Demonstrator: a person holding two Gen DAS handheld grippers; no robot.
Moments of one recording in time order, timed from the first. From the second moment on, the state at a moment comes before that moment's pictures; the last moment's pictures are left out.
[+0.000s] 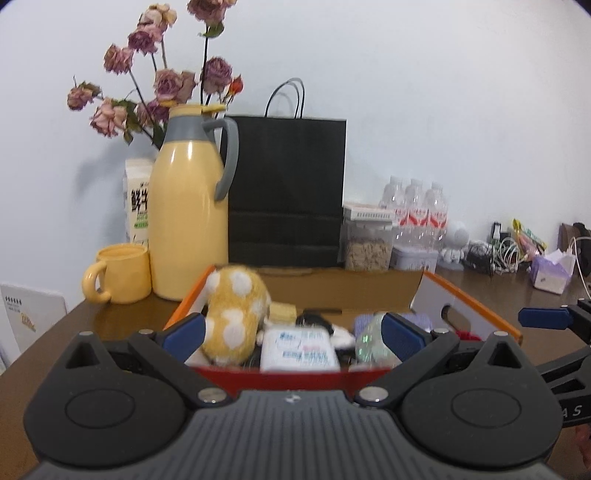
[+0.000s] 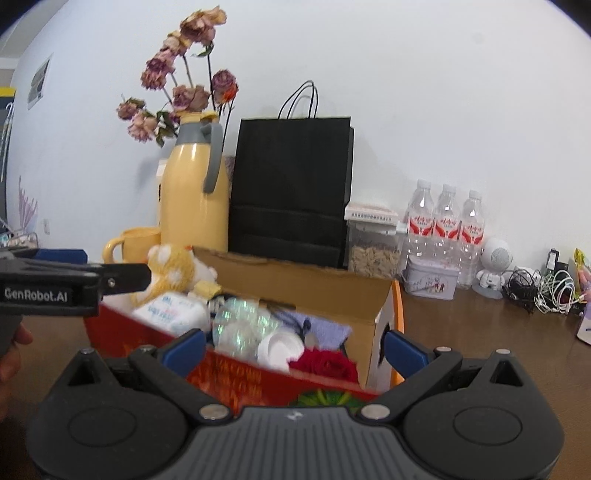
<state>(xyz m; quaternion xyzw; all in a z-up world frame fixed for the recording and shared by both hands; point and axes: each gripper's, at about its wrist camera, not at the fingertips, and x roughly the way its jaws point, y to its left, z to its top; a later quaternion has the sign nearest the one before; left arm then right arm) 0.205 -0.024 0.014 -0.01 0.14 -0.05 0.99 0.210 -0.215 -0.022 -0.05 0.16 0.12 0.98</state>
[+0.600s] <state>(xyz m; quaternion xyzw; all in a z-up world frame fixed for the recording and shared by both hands) 0.182 -0.015 -0.015 0.00 0.22 -0.03 0.98 0.188 -0.234 -0.051 -0.05 0.23 0.09 0.97</state>
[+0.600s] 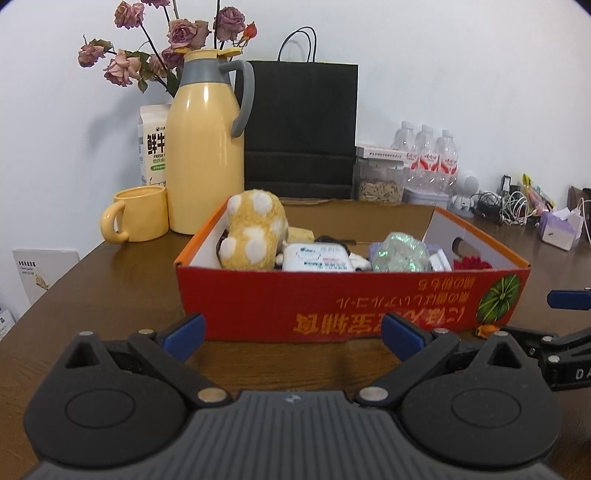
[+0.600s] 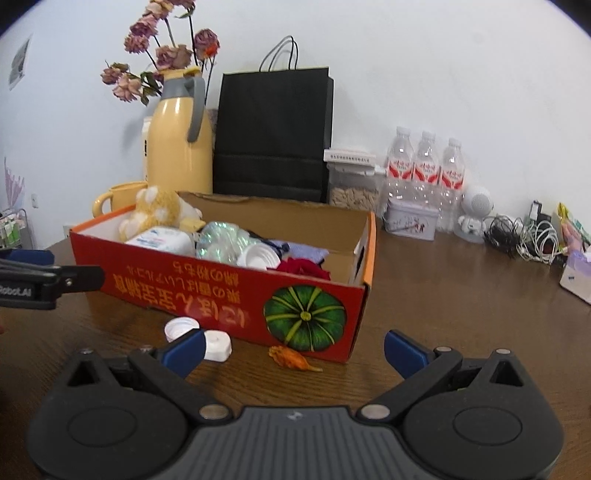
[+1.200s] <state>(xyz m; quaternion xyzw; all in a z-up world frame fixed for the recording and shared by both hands) 0.180 -0.012 -0.017 -0.01 0.23 -0.03 0.97 0.221 -0.232 -0.065 0.00 0.32 0.07 0.95</state>
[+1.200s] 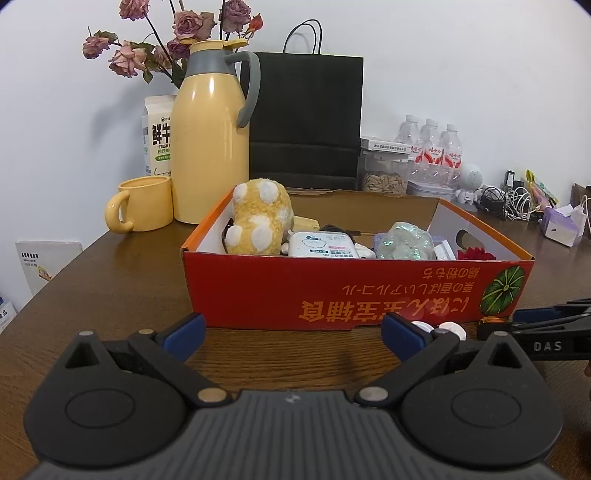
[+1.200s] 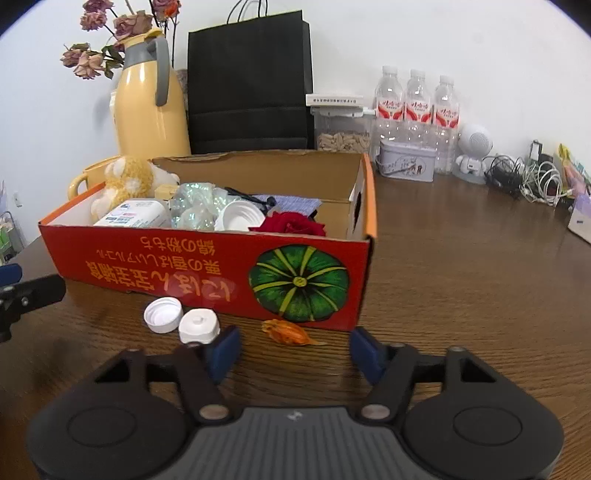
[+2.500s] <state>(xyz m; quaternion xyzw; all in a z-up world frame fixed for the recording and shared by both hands) 0.198 -0.047 -0.029 0.03 0.28 -0.06 0.96 0.198 -0.227 -0.049 0.01 0.25 0.06 0.97</state>
